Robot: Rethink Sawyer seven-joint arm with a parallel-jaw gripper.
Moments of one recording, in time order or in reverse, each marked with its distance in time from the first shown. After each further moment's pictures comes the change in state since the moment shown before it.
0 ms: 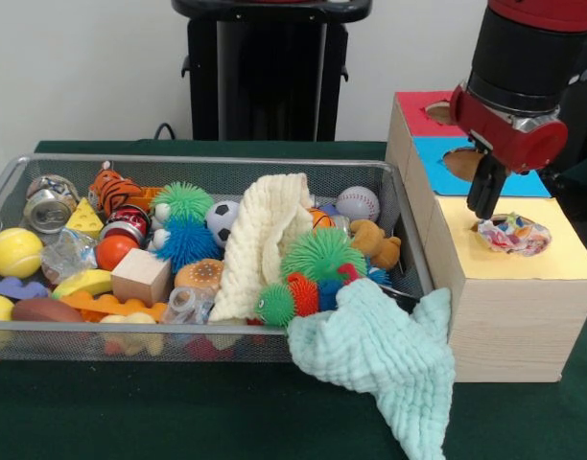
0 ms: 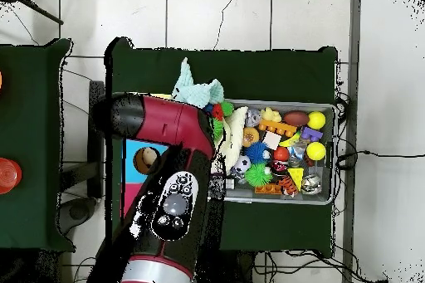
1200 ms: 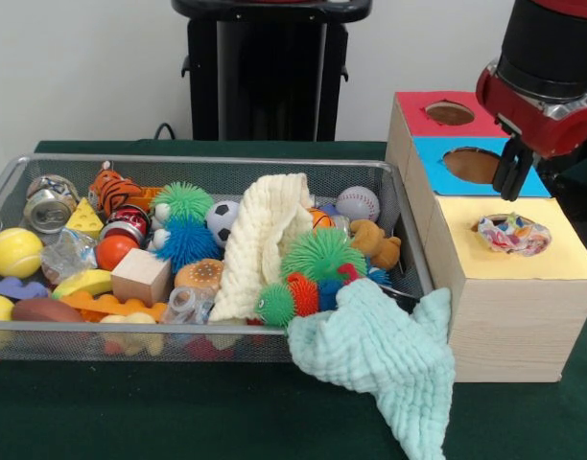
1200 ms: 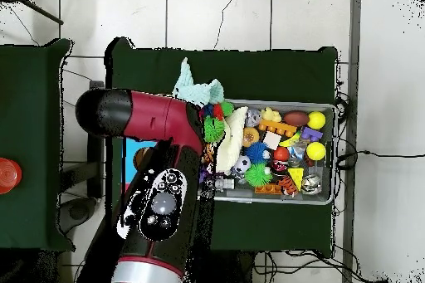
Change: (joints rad) arm 0.020 0.006 0.000 -0.043 0.000 0.115 0.000
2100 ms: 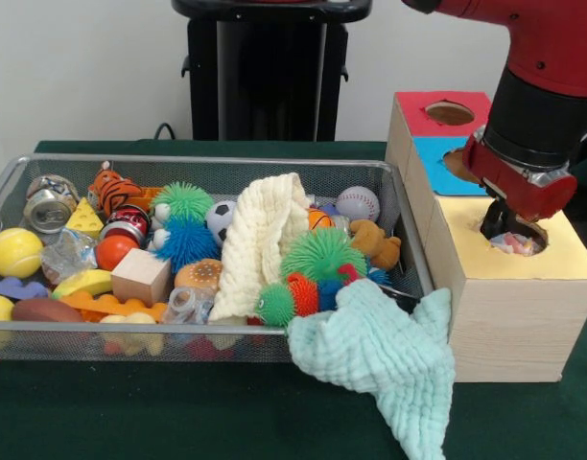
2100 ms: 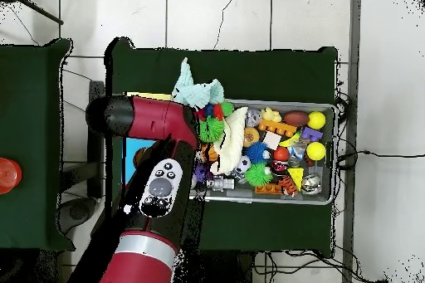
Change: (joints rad) arm 0.016 0.112 -0.007 -0.027 0.003 -0.153 0.000
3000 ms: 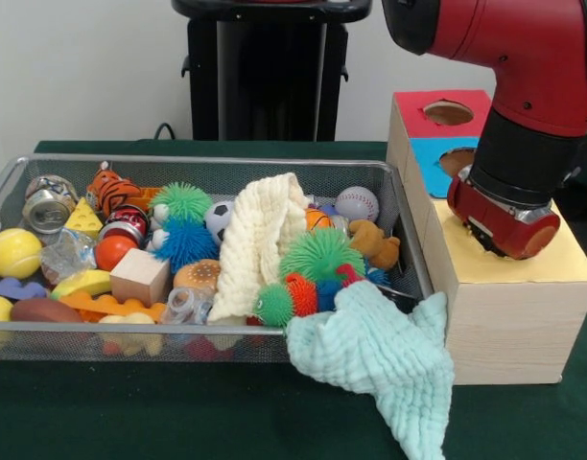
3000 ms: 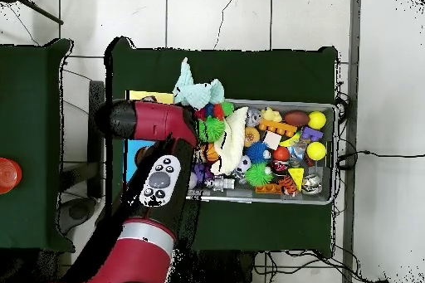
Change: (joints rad) arm 0.006 0.069 -0.012 -0.029 -0.036 -0.135 0.000
